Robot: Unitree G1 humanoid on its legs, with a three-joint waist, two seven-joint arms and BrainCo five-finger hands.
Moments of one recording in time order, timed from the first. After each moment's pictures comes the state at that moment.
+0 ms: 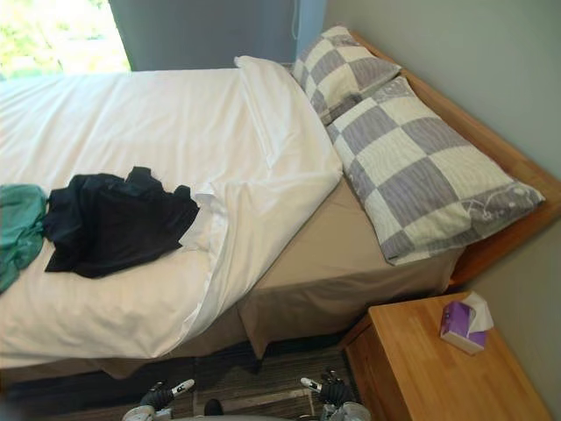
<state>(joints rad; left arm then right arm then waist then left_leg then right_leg) 0.12 0.09 0.16 0.99 -0.13 0.03 0.04 0.10 -0.01 -0.03 1.05 0.25 -0.11 0.14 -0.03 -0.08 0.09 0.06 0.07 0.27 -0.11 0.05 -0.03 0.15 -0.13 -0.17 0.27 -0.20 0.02</state>
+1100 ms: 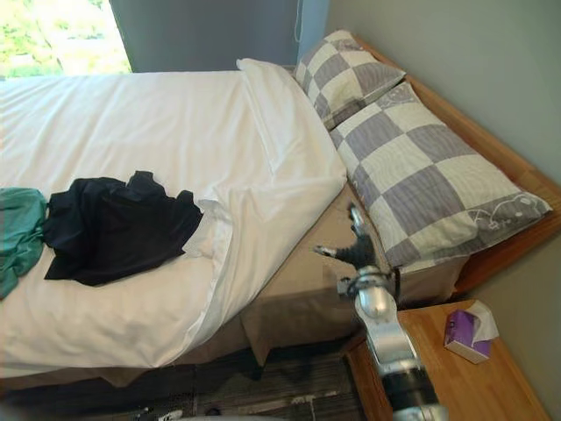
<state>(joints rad) 0.23 0.18 0.04 0.98 -0.08 0.04 0.01 -0.30 -0.38 0.21 0.13 -0.18 0.05 -0.18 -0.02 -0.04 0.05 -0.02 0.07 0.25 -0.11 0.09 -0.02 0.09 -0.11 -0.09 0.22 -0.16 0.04</state>
